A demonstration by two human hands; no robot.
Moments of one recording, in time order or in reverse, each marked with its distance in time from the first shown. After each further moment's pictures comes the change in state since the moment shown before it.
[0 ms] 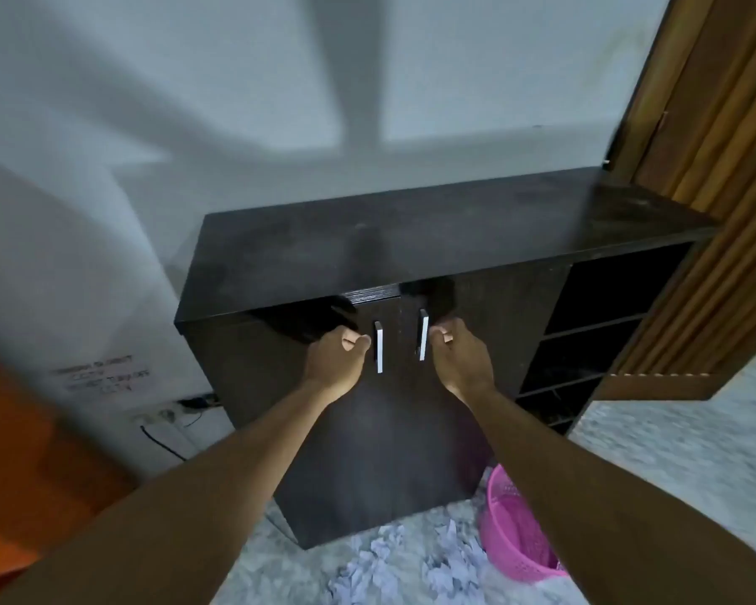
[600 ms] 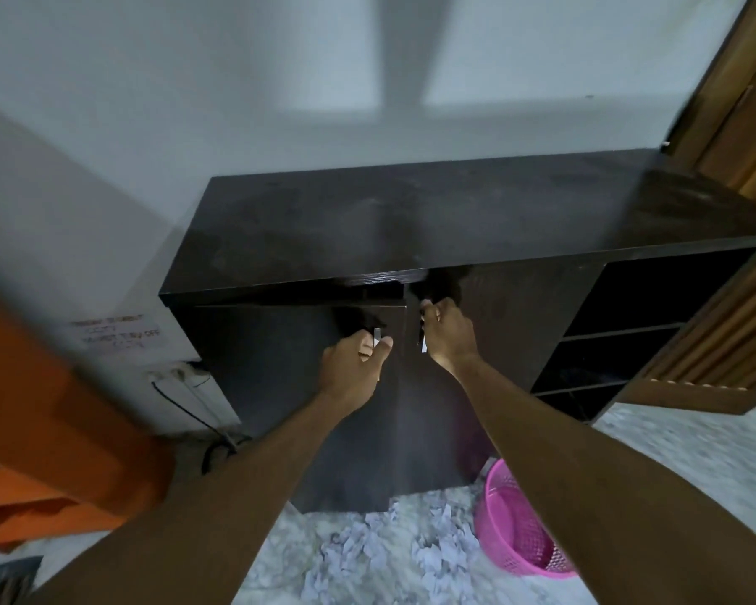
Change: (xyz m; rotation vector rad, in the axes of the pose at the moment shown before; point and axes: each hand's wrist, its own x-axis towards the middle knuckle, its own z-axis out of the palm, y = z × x) left_hand -0.008 -0.001 0.048 -0.029 0.070 -0.049; right_hand 0.067 0.005 0.028 0.058 -0.148 0.028
